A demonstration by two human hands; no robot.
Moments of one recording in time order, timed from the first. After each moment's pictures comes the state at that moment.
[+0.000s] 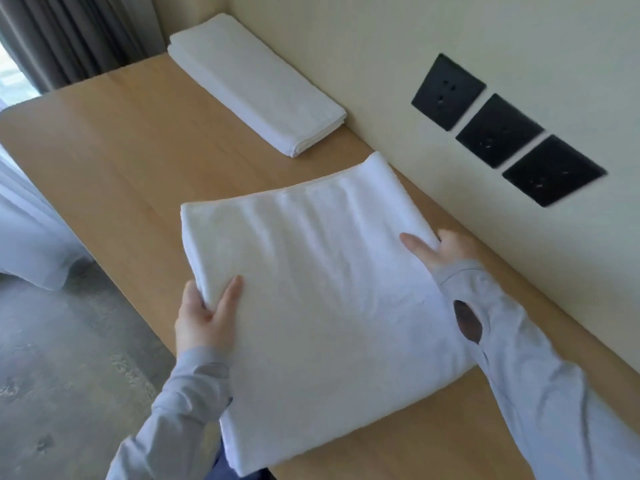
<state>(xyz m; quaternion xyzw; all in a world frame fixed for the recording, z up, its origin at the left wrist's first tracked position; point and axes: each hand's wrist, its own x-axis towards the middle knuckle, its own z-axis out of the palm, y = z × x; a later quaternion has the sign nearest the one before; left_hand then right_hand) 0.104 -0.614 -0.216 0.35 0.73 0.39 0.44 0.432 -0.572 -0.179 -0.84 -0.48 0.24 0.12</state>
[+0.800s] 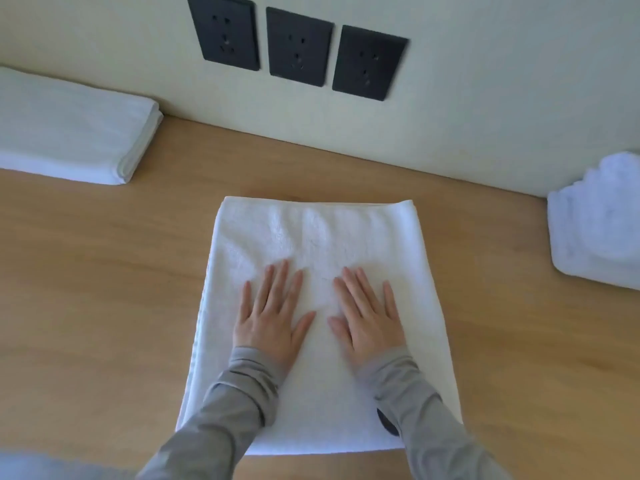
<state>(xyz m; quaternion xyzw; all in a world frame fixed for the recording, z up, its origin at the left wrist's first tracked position) 0.230 -0.621 -0.268 0.94 0.31 -0.02 0.14 0.359 -0.747 -0.259 -0.86 -0.51 0.07 0.05</state>
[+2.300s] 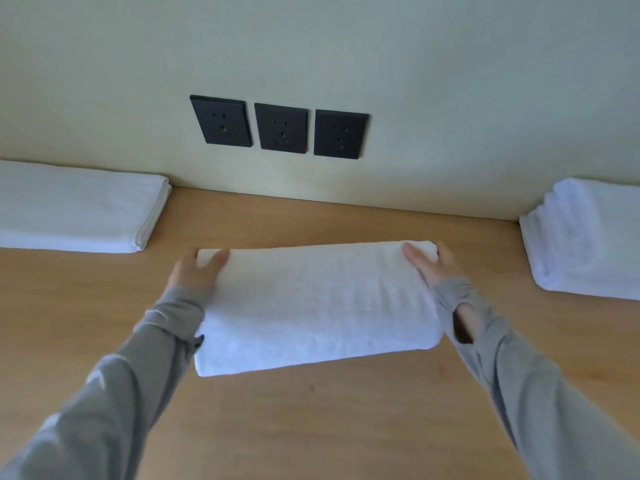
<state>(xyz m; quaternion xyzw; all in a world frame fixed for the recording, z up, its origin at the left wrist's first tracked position) 0.252 -0.455 -0.193 0.70 0.55 0.11 0.44 0.487 -0.725 -0.160 -0.83 -0.11 0.25 0.48</state>
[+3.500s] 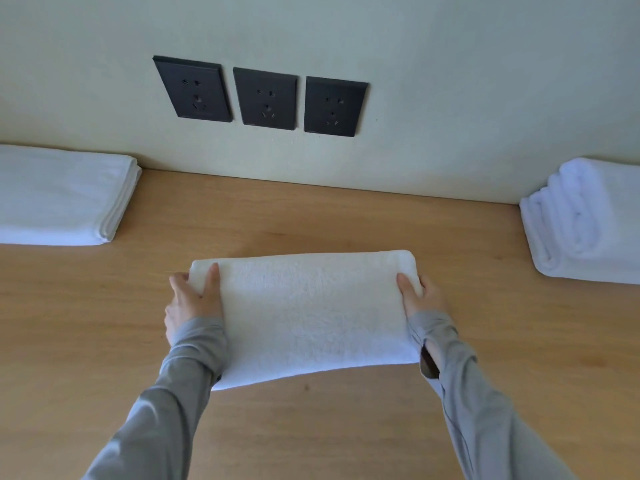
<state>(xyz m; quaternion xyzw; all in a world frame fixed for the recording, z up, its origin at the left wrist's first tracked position) 0.249 -0.500 -0.256 0.64 0.67 0.12 0.35 0.456 -0.747 -0.248 -0.90 -0.02 0.21 0.39</state>
